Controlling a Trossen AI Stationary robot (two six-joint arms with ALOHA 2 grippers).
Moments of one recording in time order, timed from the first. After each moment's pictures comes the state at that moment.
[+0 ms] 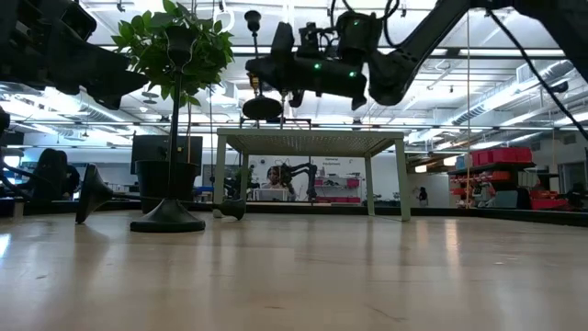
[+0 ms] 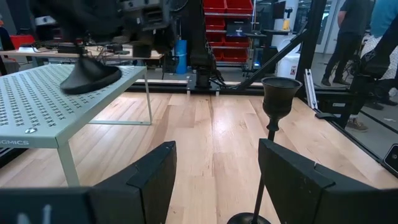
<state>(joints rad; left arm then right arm) -0.14 0.01 0.07 -0.08 -0.18 -0.04 -0.29 2.00 1.18 1.09 -0.14 0.18</state>
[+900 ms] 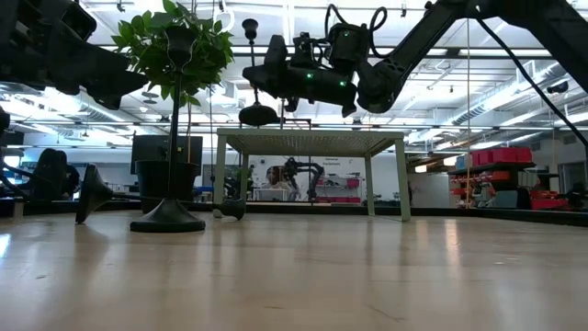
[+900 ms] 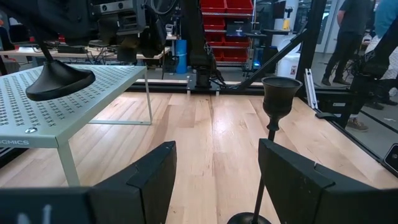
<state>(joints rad) -0.14 0.01 0.07 -0.08 -0.18 -0.04 -0.33 2.07 1.26 1.09 -0.17 0.16</state>
